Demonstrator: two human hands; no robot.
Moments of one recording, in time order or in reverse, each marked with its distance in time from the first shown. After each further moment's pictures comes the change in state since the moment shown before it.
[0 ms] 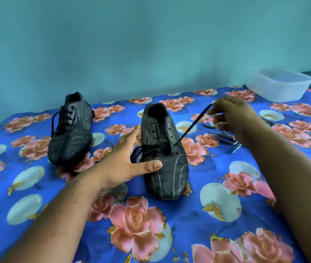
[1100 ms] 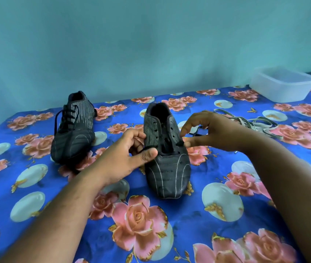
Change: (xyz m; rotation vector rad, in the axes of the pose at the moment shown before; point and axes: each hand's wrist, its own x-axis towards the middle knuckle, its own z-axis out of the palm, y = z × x) left_hand 0.004 -0.011 -0.001 -0.145 0.133 0.049; right_hand -0.026 0.001 0.018 -0.649 -0.614 -0.561
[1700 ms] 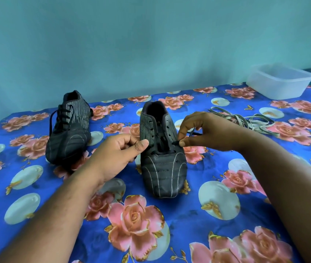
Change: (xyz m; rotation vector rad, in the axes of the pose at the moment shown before) left_hand 0.003 -0.001 0.001 -0.193 0.073 -0.084; right_hand 0.004 0.003 0.004 0.001 -0.032 -0.048
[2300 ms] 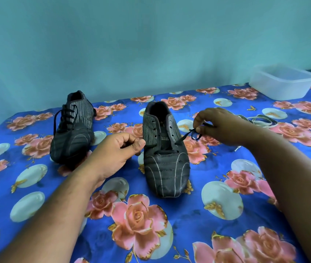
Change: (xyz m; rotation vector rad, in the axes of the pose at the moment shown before) left_hand -0.004 0.007 -0.006 -0.012 0.023 -0.003; right_hand -0.002 0.029 -0.013 -0.295 0.085 0.193
